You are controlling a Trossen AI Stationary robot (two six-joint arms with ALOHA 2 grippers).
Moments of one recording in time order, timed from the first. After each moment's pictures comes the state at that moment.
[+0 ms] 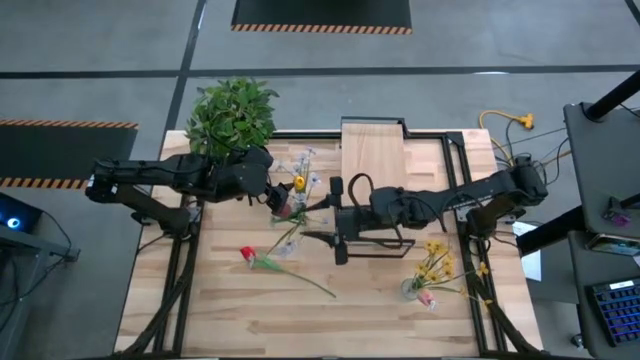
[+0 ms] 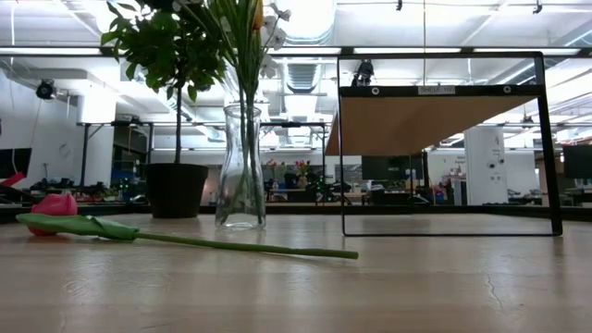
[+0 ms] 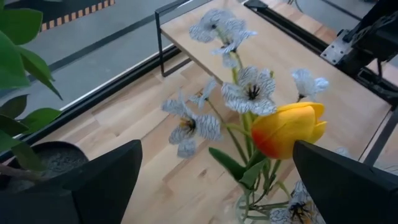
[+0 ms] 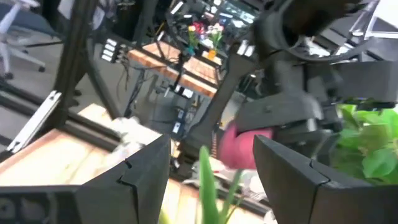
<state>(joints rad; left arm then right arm) -0.10 1.29 1.50 -1.00 -0.58 -0.72 0.20 1.60 1.28 0.28 0.14 -0.40</state>
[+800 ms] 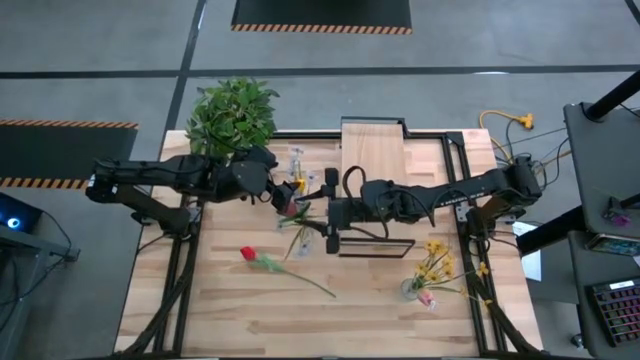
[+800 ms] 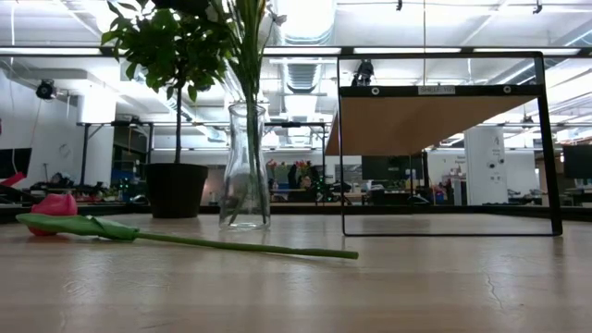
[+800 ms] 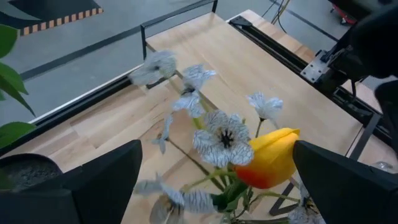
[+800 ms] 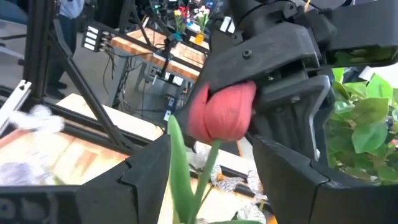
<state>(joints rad) -0.10 1.29 1.48 -0.90 -0.58 -0.72 0.14 1.64 1.30 0.27 0.15 -0.37</state>
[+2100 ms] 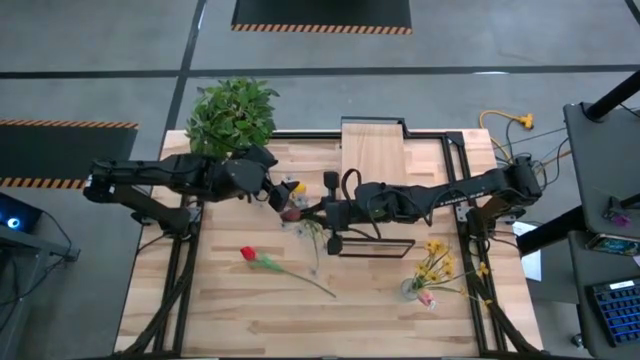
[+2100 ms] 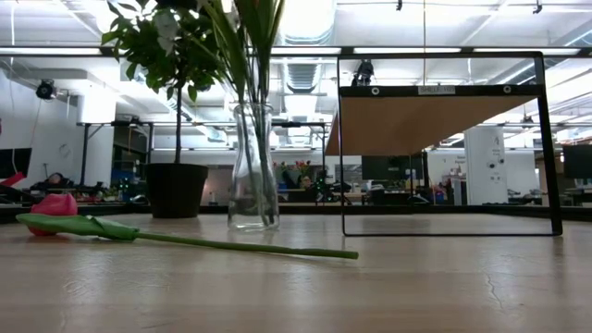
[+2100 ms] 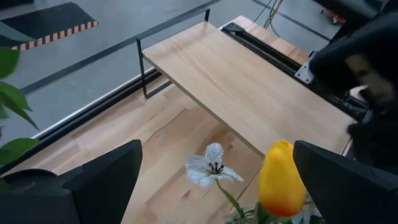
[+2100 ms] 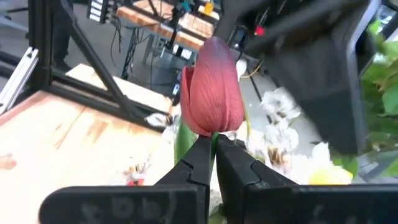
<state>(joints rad) -0.10 1.26 1.47 -0.87 -0.57 -0.65 0.14 1.64 1.30 0.15 0.16 -0.33</state>
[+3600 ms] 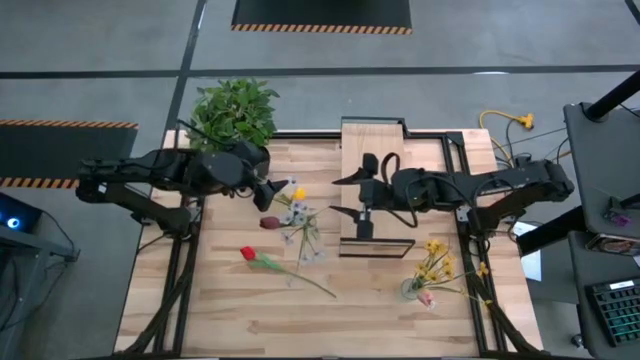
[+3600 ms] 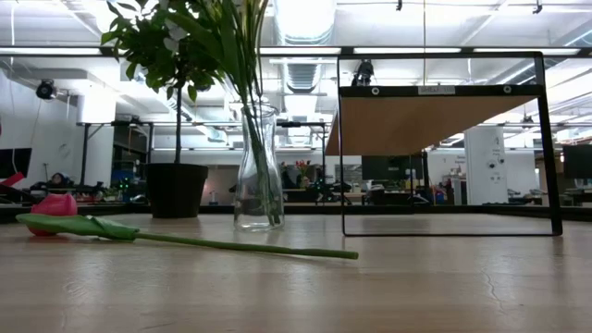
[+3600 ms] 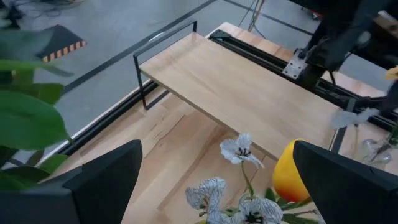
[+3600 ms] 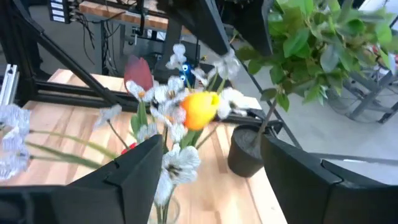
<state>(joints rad) -0.10 1.18 1.47 -0.89 -0.54 -0.51 0.14 1.37 1.24 -0.14 0.29 -0.12</state>
